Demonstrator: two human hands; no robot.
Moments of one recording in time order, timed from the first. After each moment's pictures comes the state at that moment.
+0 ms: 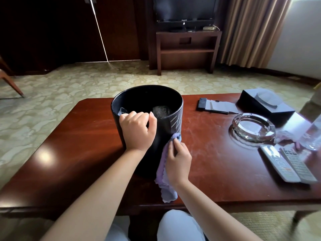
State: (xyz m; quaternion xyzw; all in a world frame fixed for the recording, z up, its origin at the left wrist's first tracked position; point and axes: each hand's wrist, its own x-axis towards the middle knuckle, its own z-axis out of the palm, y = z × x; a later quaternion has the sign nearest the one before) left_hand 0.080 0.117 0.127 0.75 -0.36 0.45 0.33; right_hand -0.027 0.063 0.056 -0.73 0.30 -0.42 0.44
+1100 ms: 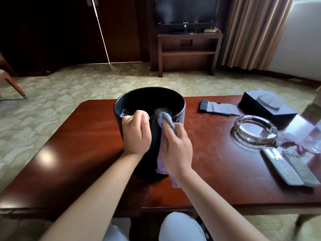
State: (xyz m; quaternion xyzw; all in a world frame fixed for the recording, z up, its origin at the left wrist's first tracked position) left_hand 0.071 0.131 0.136 0.71 -0.40 0.35 0.47; right_hand -0.020 0.057 0.105 -0.84 0.15 -0.49 0.18
